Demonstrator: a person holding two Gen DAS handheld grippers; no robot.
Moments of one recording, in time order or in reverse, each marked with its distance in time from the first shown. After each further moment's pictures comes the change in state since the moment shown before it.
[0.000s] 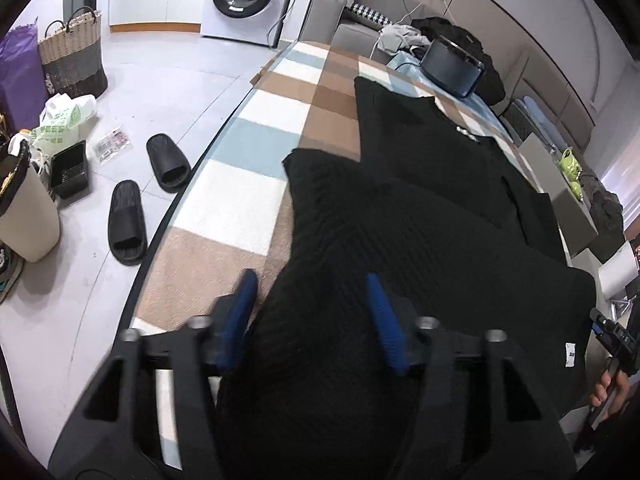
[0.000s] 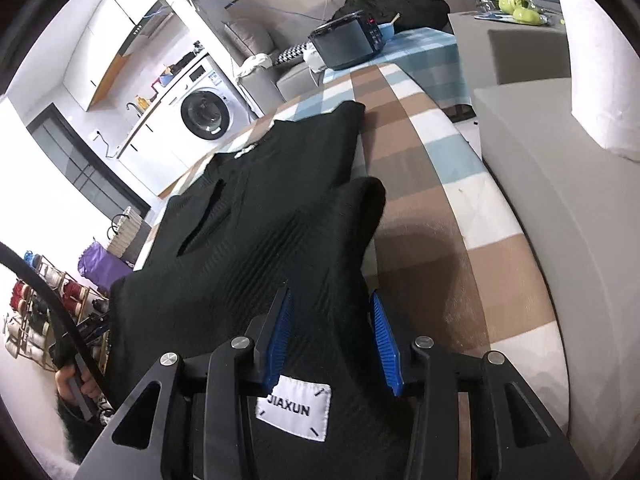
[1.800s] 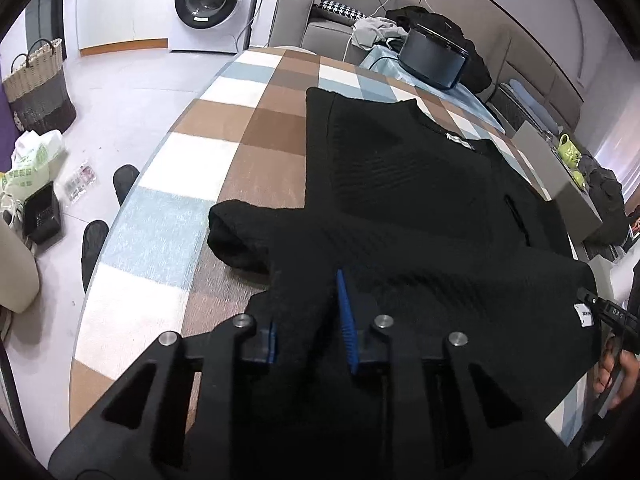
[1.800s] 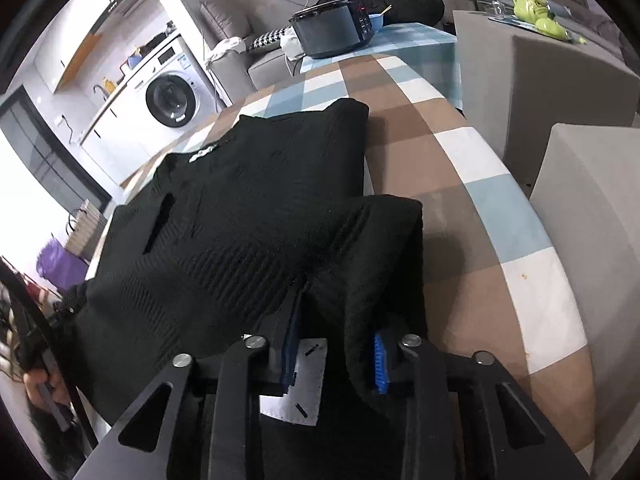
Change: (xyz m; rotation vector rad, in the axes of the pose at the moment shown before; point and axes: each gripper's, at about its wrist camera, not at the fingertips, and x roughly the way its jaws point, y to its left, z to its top) left arm 0.081 -0.055 0.066 0.100 0.013 -0.024; right arm 0.087 0.021 0.061 -0.027 0.042 -0.151
